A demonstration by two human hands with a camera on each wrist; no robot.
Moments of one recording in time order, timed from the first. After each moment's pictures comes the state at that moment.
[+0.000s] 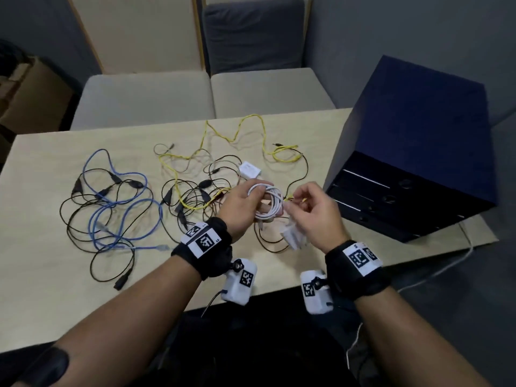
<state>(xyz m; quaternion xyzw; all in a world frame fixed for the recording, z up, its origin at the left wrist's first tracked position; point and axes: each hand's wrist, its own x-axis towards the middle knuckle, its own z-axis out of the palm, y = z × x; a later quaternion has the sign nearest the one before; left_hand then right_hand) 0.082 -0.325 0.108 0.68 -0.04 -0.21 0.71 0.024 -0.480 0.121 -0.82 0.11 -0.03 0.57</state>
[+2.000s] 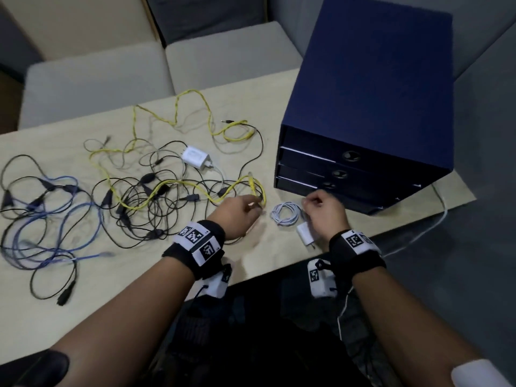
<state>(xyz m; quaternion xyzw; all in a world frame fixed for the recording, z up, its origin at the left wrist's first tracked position) 0.076 -0.437 0.051 0.89 -0.18 -0.31 0.29 0.002 -0.645 0.007 -0.83 0.32 0.00 0.46</state>
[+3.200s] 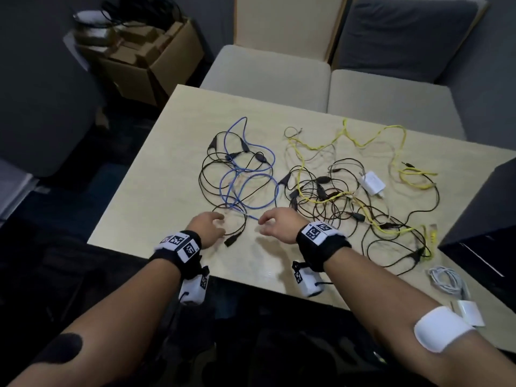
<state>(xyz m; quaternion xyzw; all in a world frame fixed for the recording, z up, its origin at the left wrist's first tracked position) 0.041 -0.005 0.016 0.89 0.21 -0.27 0.30 0.099 -0.219 0.038 -0.89 -0.17 0.36 0.24</state>
